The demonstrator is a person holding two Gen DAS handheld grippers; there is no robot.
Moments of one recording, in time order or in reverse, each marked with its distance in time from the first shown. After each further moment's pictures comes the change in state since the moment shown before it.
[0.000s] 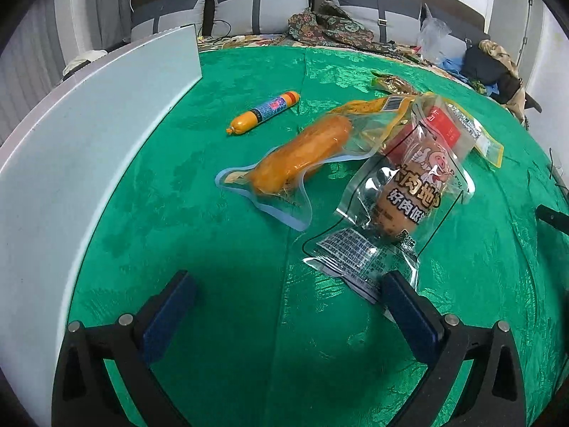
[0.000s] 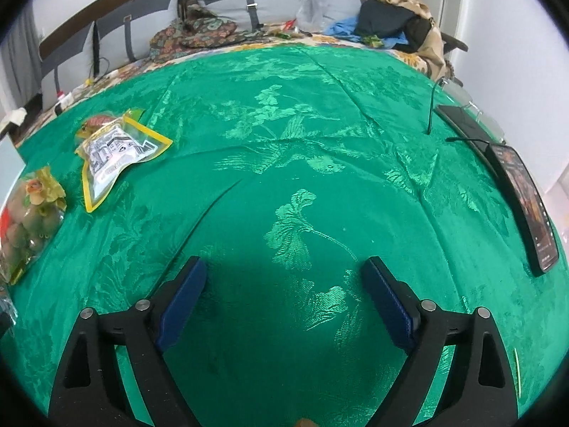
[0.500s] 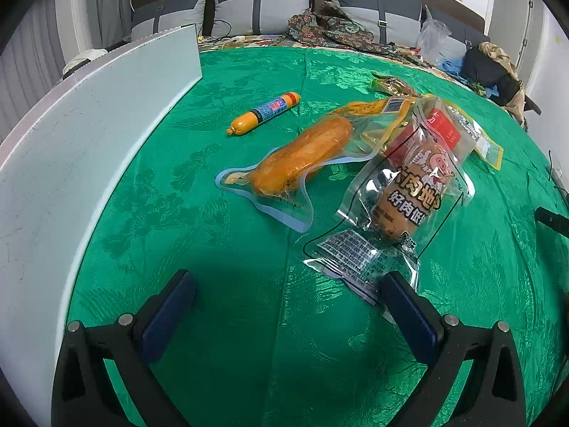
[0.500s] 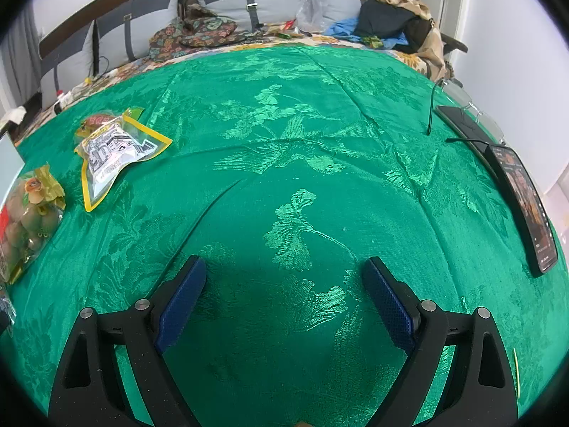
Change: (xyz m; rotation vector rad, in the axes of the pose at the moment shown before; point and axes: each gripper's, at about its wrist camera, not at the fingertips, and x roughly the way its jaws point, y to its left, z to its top) left arm 0.002 -0.001 0.001 -0.004 -0.001 -0.005; right arm 0.000 0.000 -0.001 0.000 -0.001 0.000
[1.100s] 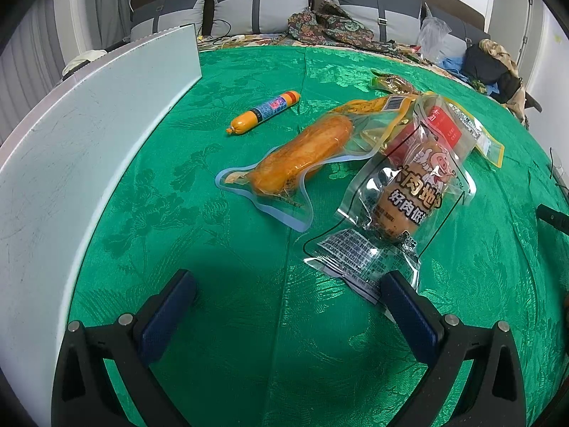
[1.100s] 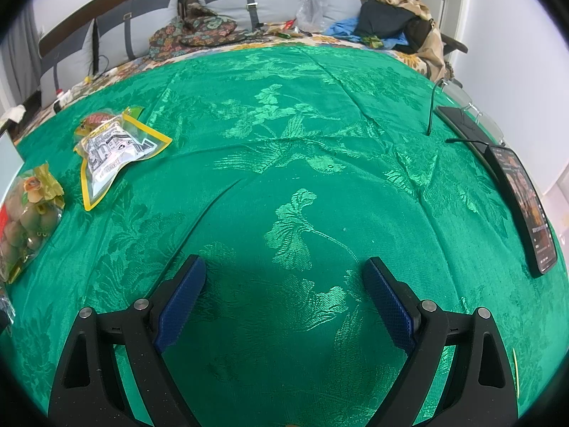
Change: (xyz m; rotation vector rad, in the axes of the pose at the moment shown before) left arm 0.001 0.001 0.001 0.004 0.004 0.005; right arm 0.001 0.000 0.001 -0.002 0.001 -0.003
